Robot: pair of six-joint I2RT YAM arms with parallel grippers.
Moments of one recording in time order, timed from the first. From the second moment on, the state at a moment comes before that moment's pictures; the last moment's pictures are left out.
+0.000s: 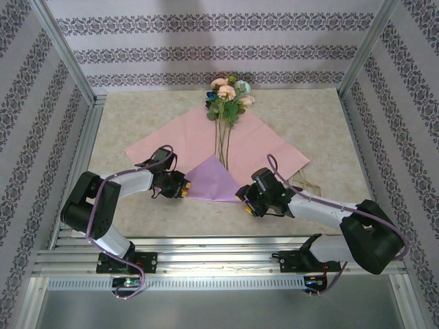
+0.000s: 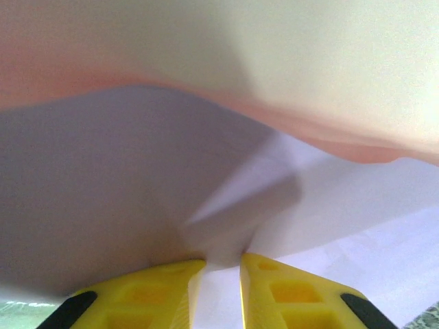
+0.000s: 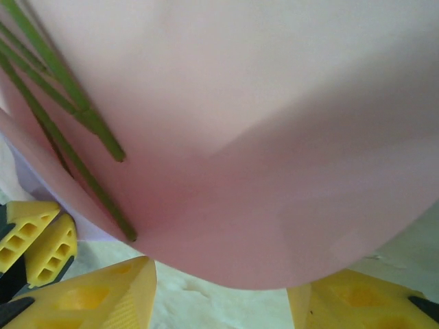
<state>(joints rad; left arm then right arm) -0.34 1.60 0.72 -0.28 0.39 -1.51 0.66 1.29 0.49 -0.16 -0.24 1.46</state>
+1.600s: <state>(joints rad) -0.42 1.20 0.58 -0.48 0.29 -1.60 0.47 1.76 1.15 -0.77 -0.51 0.39</state>
